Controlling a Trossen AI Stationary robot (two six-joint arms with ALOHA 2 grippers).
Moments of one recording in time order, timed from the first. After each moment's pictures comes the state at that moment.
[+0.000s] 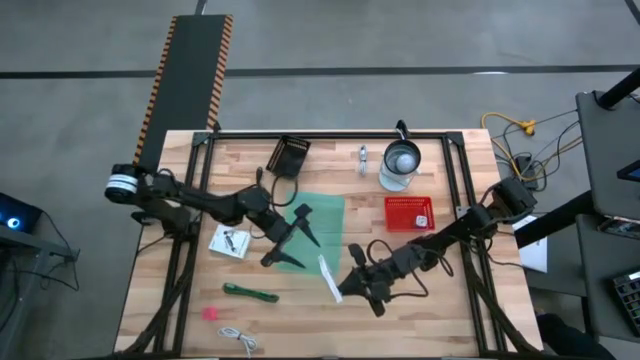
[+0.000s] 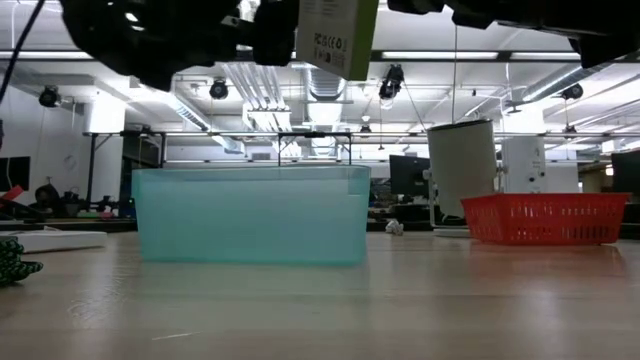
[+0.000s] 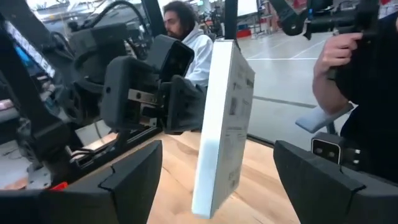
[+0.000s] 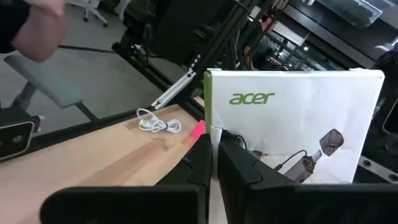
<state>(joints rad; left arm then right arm) -0.03 1.49 0.64 0.82 0.64 0.29 0.46 1.74 0.70 1.01 0.07 -0.55</state>
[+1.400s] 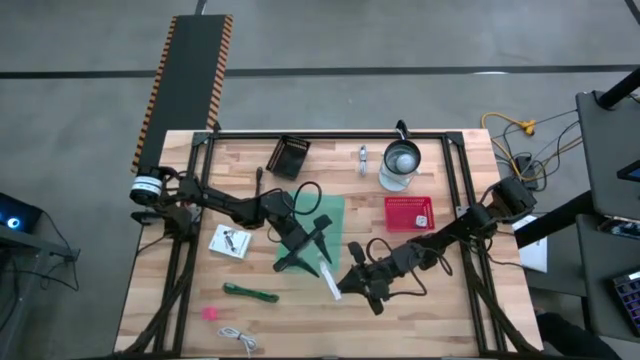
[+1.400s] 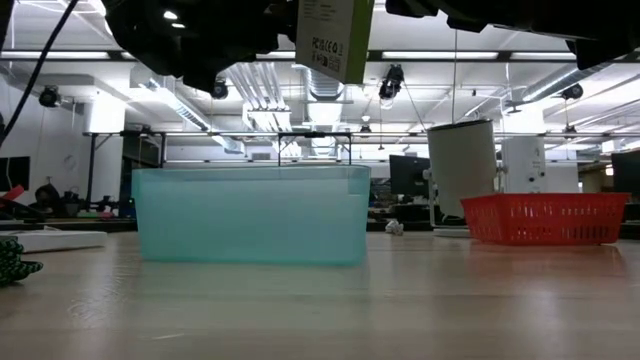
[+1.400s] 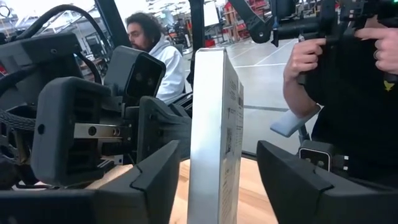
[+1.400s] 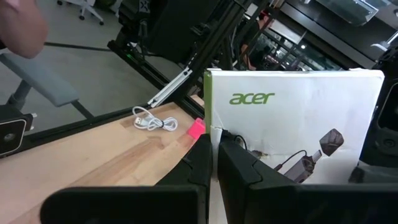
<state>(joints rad) -0.06 1.67 0.83 0.82 0.78 0.33 0.45 1.74 0.70 1.01 0.07 -0.55</state>
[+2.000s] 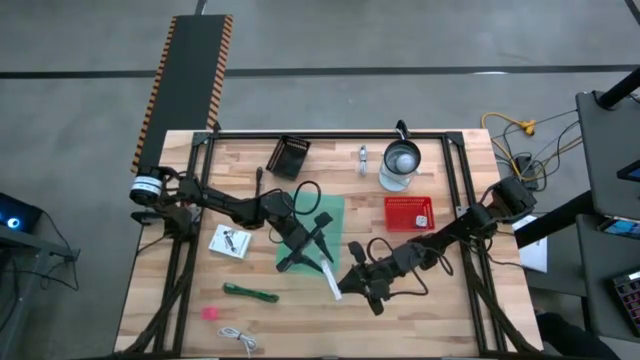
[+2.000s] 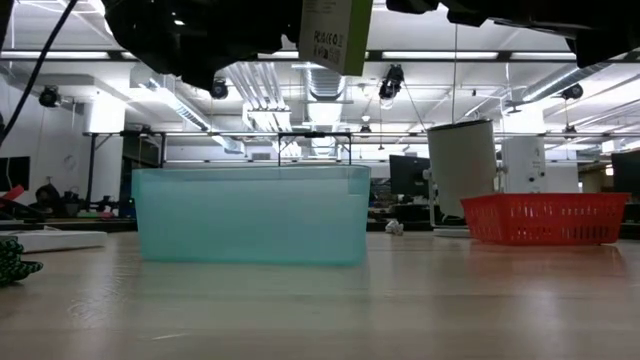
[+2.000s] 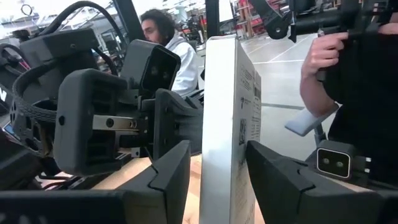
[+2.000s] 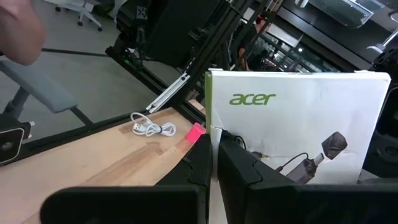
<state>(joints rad) -0.06 1.67 0.83 0.82 0.70 0.33 0.45 1.74 0.70 1.03 0.07 -0.54</state>
